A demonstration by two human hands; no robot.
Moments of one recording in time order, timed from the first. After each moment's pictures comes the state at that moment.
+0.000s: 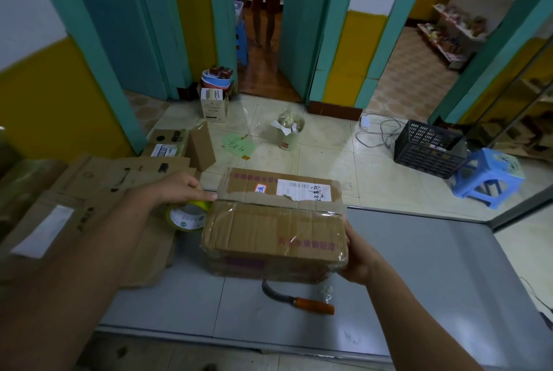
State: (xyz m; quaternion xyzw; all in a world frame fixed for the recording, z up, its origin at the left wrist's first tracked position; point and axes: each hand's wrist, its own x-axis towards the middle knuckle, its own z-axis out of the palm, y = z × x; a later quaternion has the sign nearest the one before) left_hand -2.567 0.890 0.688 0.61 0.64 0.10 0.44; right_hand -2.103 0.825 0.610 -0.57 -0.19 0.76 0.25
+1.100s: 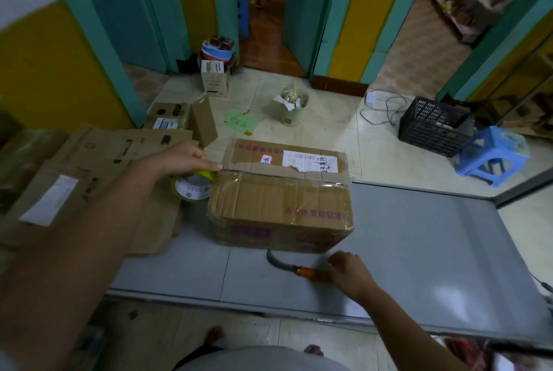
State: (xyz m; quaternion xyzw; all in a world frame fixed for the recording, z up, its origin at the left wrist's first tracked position) left_hand -2.564 0.890 0.677 0.61 0.63 0.14 0.45; right_hand -2.108 0.730 0.546 -0.70 -0.62 0.34 -0.03
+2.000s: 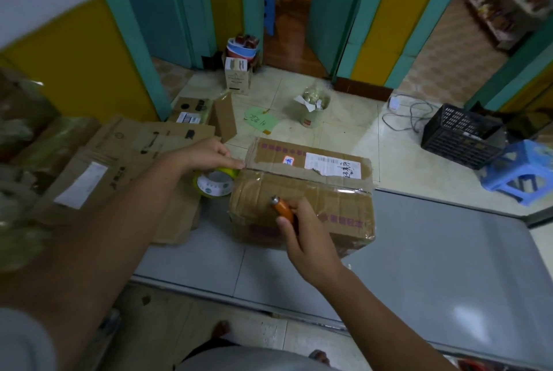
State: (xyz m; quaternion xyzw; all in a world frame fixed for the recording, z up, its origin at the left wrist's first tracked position) left_hand -2.563 0.888 0.686 0.62 0.63 0.12 0.44; right_hand -2.258 0.735 0.686 -0.47 -0.77 0.31 0.31
